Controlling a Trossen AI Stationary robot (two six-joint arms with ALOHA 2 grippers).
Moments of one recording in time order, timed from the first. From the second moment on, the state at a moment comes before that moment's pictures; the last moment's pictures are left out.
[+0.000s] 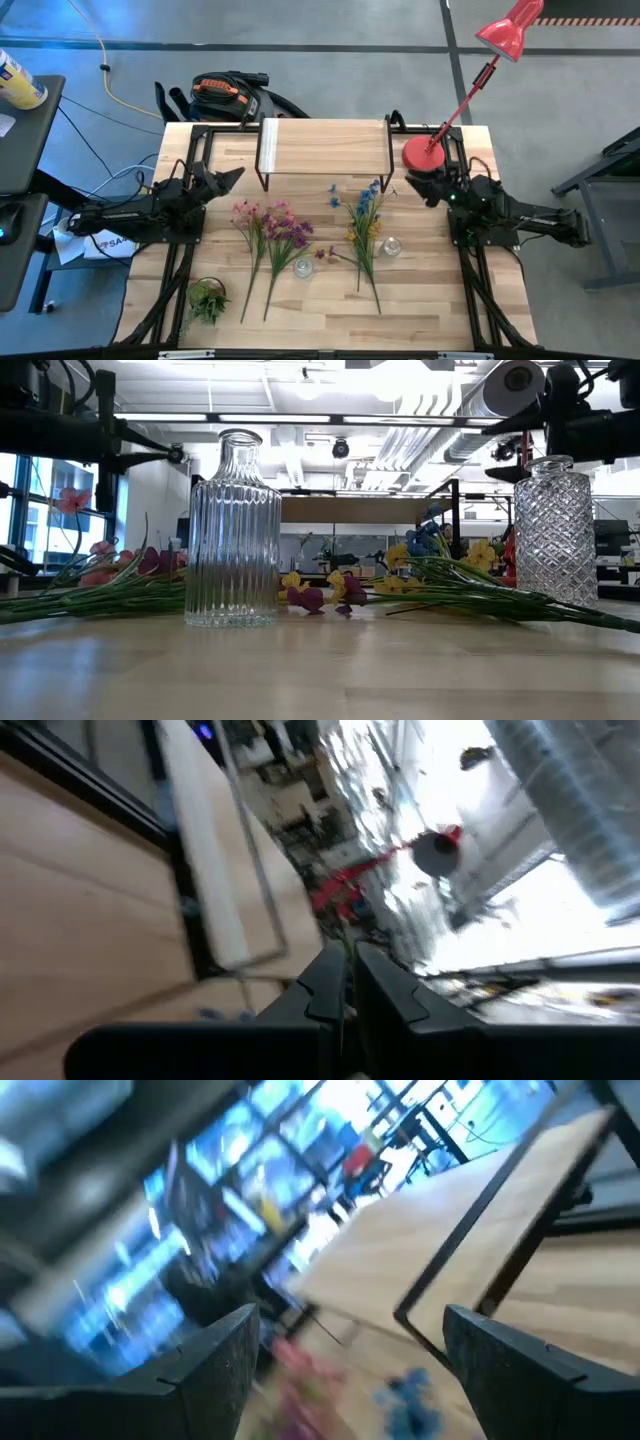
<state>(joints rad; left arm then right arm) 0.11 0.01 0.02 0.10 -0.52 -1.14 -0.22 0.12 0.08 0.09 0.26 0.83</state>
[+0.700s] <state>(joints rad) 0.11 0.01 0.02 0.06 -0.73 -1.07 -0.22 0.12 0.08 0.18 0.35 0.99</state>
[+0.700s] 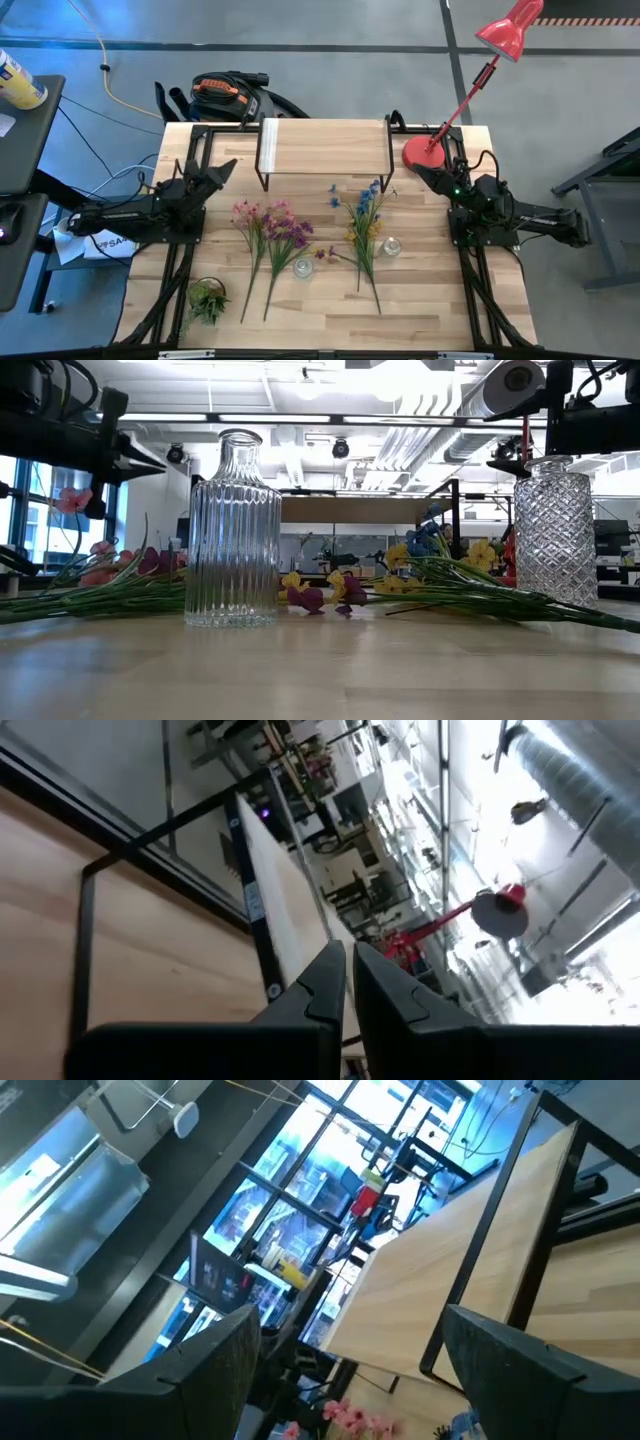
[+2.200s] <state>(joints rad) 0.11 0.54 0.70 -0.59 -0.39 -0.98 -0.22 0.12 0.08 -0.04 0.36 1.10</state>
